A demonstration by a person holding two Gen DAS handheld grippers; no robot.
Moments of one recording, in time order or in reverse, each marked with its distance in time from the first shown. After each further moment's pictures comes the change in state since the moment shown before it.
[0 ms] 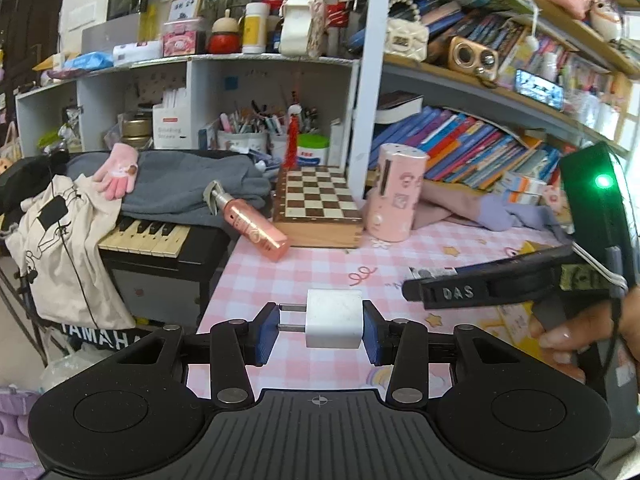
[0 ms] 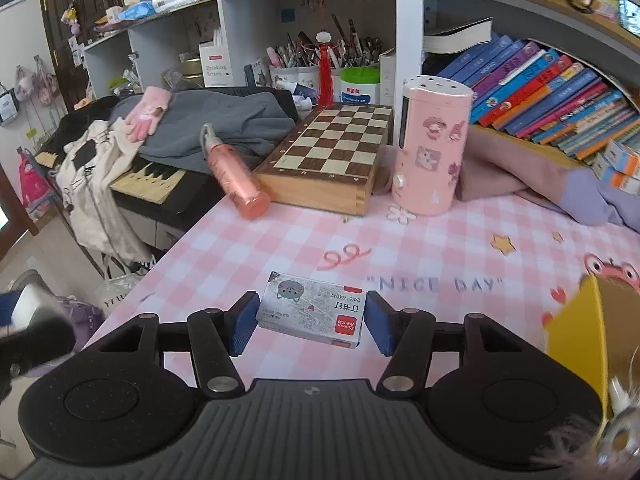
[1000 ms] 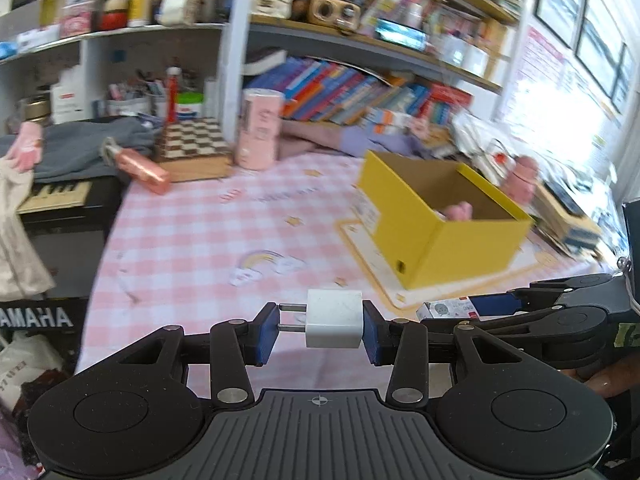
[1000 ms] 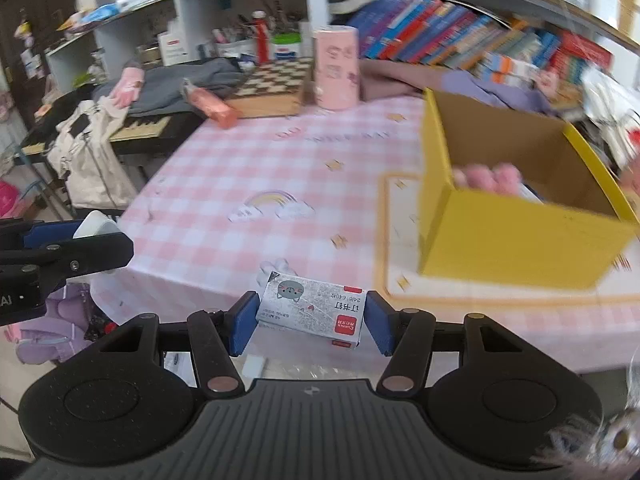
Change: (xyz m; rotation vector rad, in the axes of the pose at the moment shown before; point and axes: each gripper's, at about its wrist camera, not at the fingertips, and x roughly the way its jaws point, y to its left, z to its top) left arm -0.090 -0.039 -0.071 0.144 0.131 -0.343; right arm -0.181 0.036 -0.168 0.178 0.057 -0.172
